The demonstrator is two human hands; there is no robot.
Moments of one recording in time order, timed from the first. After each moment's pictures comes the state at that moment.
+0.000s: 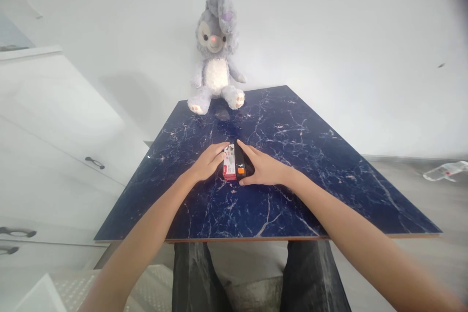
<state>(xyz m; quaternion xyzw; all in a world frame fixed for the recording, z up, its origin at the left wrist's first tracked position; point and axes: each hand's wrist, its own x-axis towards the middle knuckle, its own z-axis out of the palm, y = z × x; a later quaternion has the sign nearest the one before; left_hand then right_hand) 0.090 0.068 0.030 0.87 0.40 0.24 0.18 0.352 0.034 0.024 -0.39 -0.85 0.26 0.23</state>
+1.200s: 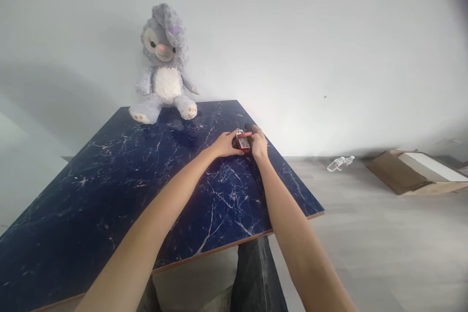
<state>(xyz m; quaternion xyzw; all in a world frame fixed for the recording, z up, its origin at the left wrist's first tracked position) 0.339 0.181 0.008 0.90 0.32 0.20 0.21 0.508 0.108 0.000 -0.69 -0.51 0.11 0.50</state>
